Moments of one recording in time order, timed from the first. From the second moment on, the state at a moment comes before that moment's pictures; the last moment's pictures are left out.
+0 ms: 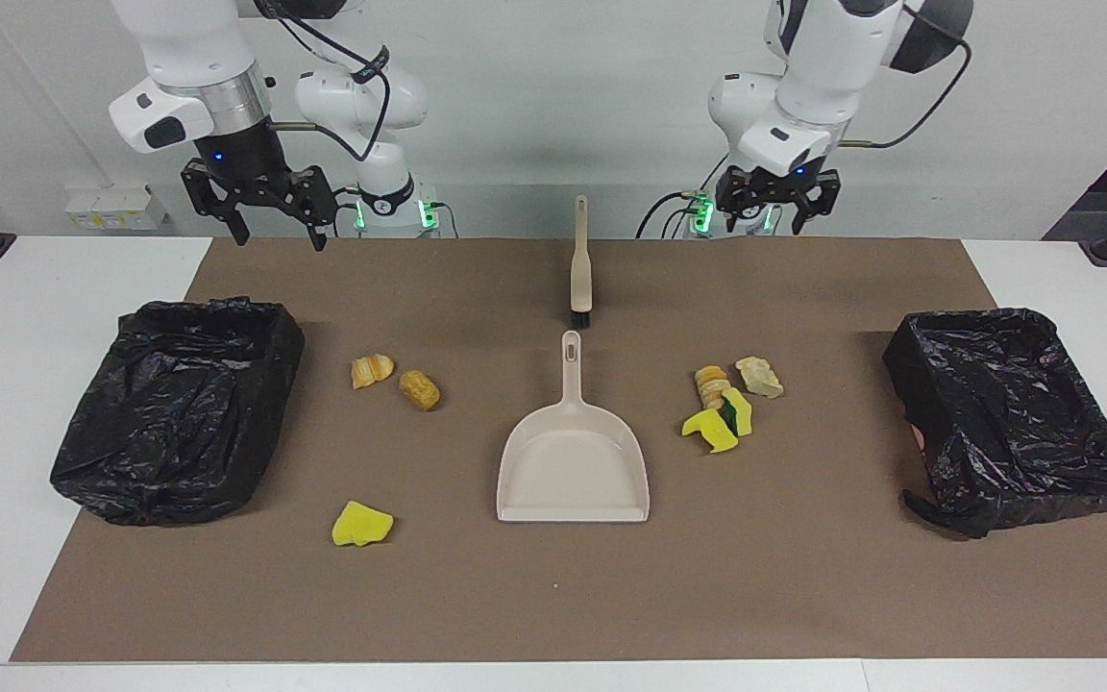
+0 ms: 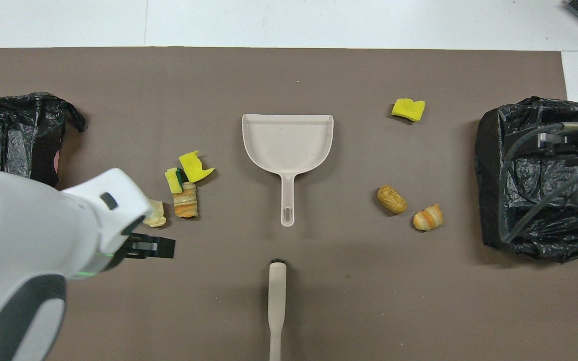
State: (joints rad) left arm -0.35 -0.26 -0.13 -1.98 -0.03 1.64 -0.32; right arm -0.05 0.01 0.12 -1.46 -0.03 1.53 0.19
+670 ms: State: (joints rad) left arm -0.83 -0.28 -0.13 -2.34 -0.07 2.01 -0.73; right arm -0.01 0.02 0.13 -1.47 -0.03 1.54 0.22
